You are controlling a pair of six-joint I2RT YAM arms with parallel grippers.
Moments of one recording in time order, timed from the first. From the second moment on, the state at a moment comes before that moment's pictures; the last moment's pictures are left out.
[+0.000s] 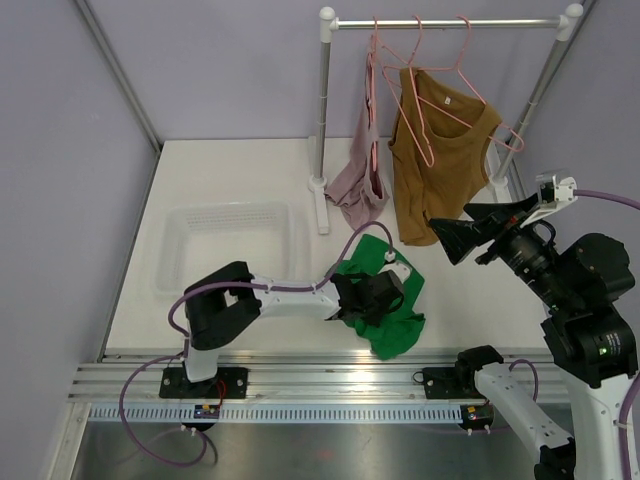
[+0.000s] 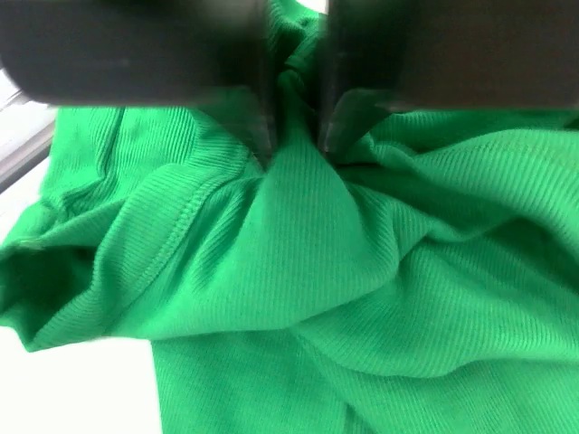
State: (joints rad) left arm -1.23 1.91 1.23 -0.31 -0.20 -0.48; right arm 0.25 0.66 1.32 -0.62 -0.33 0.35
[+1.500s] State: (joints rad) left arm -0.62 1.01 1.16 -0.89 -0.66 -0.53; right arm 0.25 0.89 1.42 -0.60 -0.32 0.41
